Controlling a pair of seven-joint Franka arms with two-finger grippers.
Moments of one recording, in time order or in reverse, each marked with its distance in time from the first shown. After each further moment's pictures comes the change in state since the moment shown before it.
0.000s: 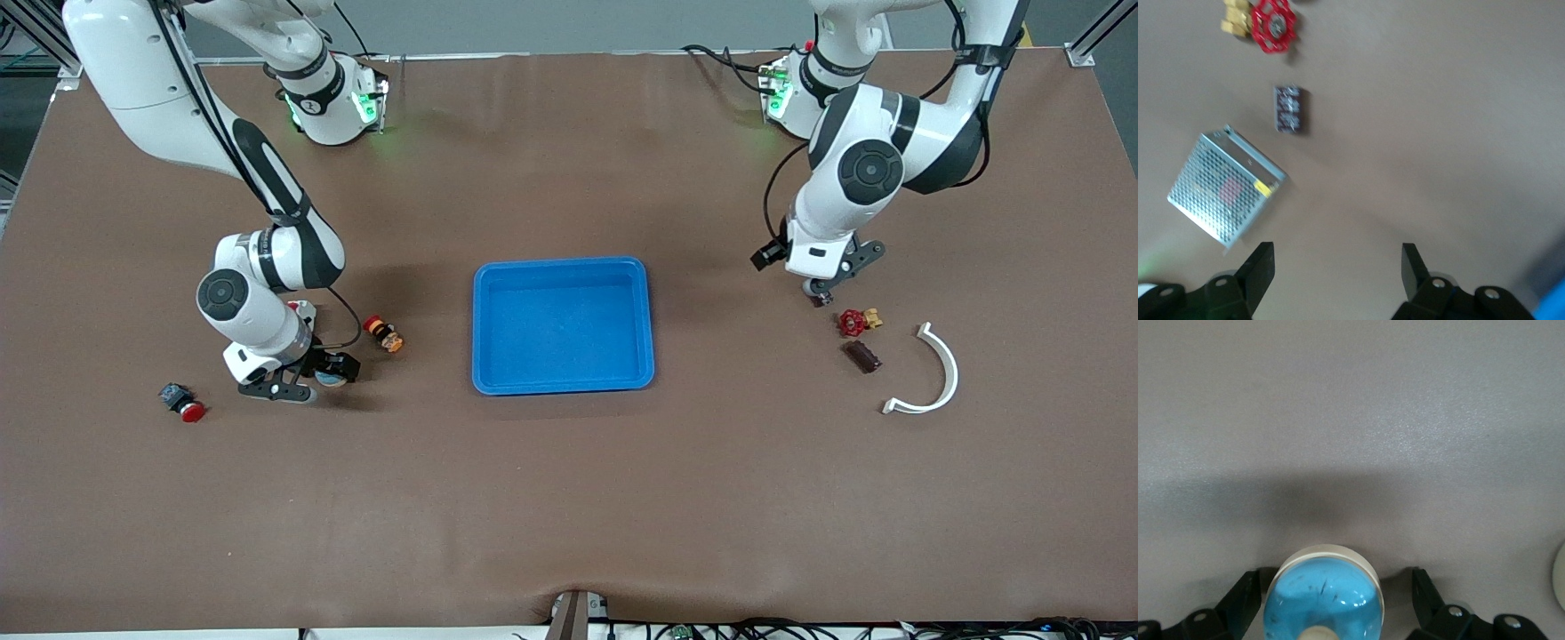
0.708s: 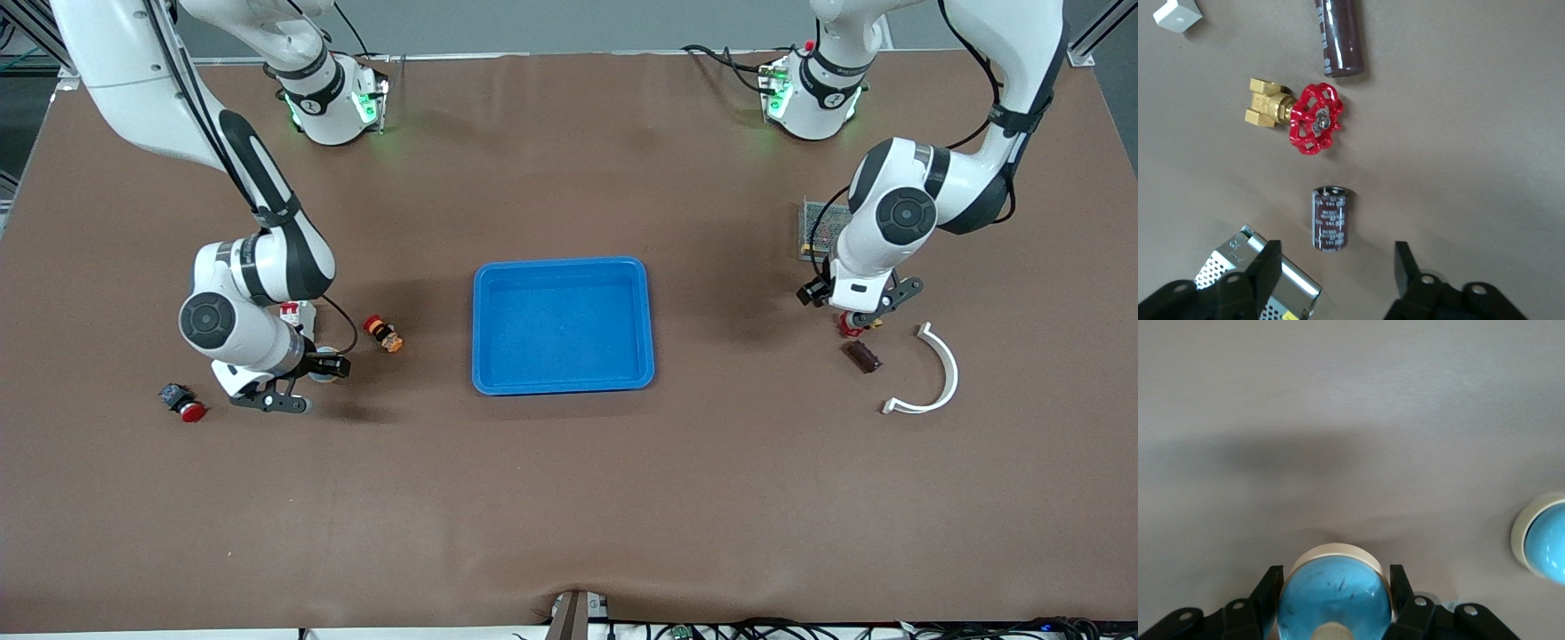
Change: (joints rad) left arm 0.184 0.179 0.001 -0.055 0.251 0.239 0.001; right arm 0.013 -0.037 0.035 0.201 0.002 -0.416 0.027
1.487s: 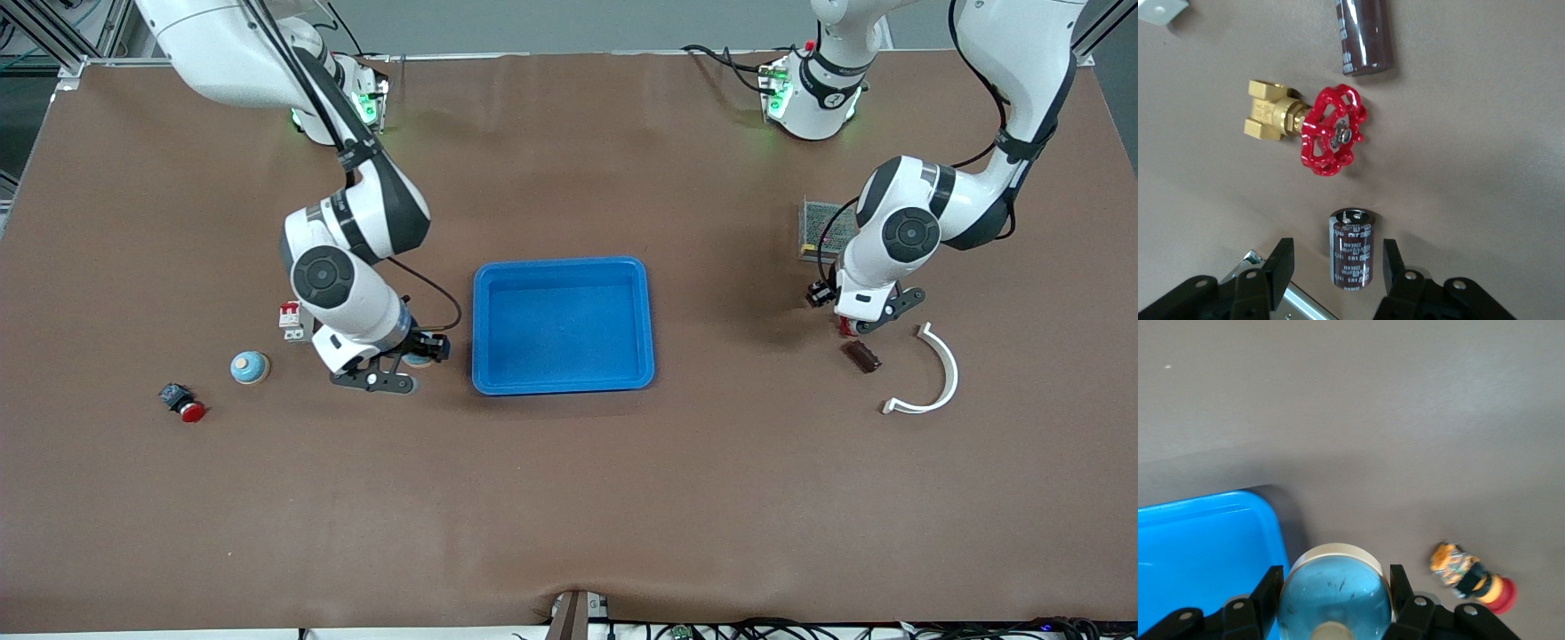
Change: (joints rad) left arm 0.056 0.085 0.000 -0.002 0.084 0.034 0.000; right arm 0.256 -0.023 0.037 0.125 0.061 -0.054 0.292
